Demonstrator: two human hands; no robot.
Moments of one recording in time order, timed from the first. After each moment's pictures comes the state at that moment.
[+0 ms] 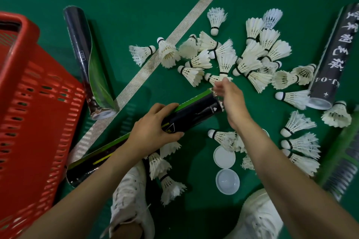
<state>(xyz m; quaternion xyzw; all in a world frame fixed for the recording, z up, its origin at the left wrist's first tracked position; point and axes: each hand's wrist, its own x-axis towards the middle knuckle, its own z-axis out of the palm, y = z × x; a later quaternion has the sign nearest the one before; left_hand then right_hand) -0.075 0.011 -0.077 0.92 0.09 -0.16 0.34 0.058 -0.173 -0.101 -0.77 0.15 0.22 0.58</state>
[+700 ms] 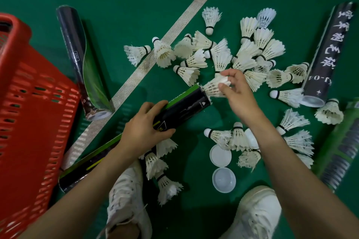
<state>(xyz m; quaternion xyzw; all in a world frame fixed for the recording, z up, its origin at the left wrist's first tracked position) -0.079 0.014 -0.077 0.93 0.13 -0.14 0.31 0.063 -0.201 -0.074 -0.79 -0.02 0.23 0.57</state>
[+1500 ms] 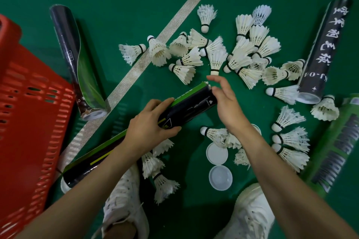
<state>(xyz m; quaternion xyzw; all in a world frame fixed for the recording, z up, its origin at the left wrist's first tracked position) -0.070 -0.005 -0.073 0.94 0.10 -0.13 0.31 0.036 -0.190 -0.074 -0.77 -0.01 0.24 0.59</state>
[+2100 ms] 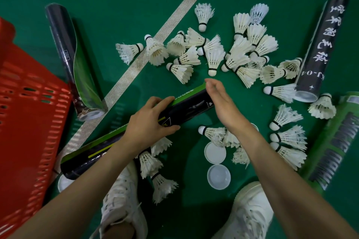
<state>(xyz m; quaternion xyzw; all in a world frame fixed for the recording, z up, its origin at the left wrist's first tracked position) -0.060 -0.006 -0.078 0.95 0.07 -0.14 0.28 0.033 -0.198 -0.074 -0.77 -0.02 0.33 0.55</state>
